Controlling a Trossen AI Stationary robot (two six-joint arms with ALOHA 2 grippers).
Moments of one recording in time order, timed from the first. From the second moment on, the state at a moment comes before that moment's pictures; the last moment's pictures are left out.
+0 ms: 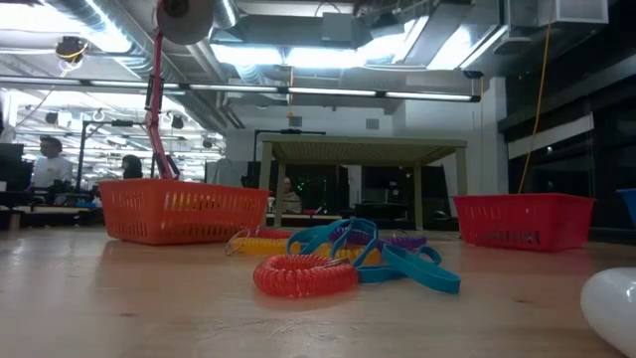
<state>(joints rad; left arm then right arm) -0.25 1.31 1.21 -0.12 -0.24 -0.25 0.49 1.06 1.33 -0.85 1.23 1.04</state>
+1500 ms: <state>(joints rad) -0.19 1.94 1.33 -0.46 -0.01 0.10 0.49 1.10 1.33 -0.86 1.18 1.07</state>
